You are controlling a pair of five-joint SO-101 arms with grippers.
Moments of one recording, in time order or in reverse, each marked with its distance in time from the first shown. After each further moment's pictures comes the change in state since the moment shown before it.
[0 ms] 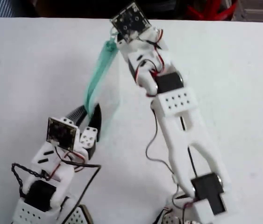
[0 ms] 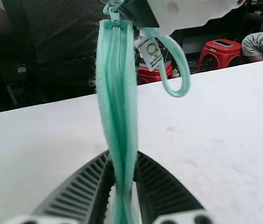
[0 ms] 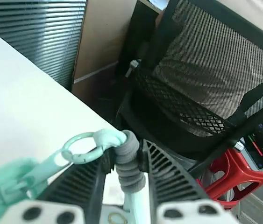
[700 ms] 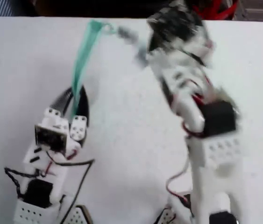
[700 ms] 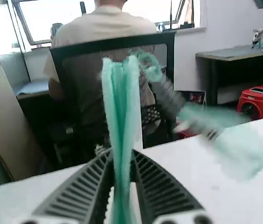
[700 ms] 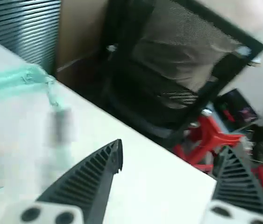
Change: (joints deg) left arm -7.9 1.2 0.4 -18.0 -7.8; right arm 7.0 -26.6 -8.0 37.4 -1.3
